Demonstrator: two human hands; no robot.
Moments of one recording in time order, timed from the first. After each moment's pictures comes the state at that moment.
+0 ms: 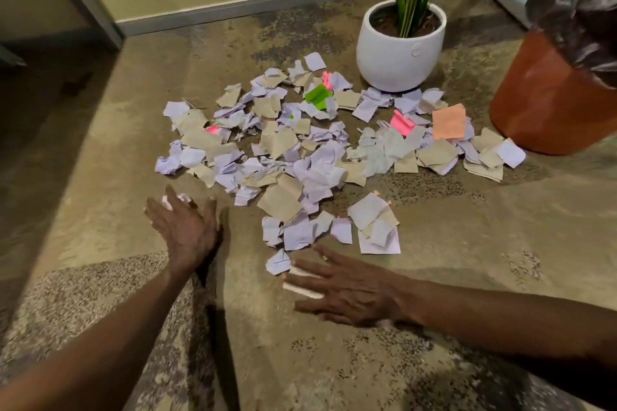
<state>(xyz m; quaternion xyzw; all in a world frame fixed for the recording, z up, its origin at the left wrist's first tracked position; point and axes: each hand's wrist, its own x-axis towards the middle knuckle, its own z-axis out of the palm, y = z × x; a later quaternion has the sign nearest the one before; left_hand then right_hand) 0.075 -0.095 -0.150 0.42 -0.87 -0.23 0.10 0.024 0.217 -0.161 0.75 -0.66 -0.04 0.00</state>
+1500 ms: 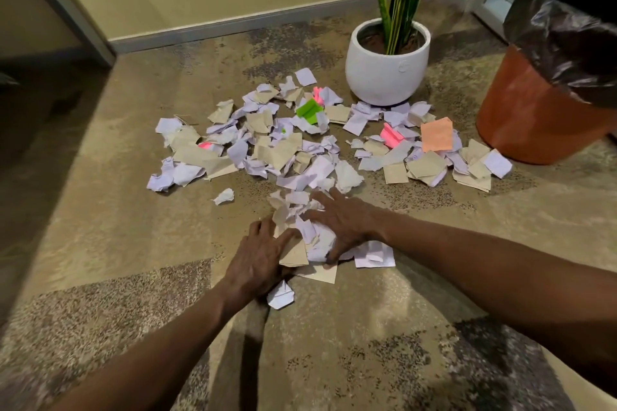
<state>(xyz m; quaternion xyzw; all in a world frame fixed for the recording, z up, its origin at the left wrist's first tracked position) 0.059 0.000 -0.144 -0.02 -0.99 -0.05 -0.09 -0.084 0.180 -0.118 0.50 -0.83 -0.06 -0.24</state>
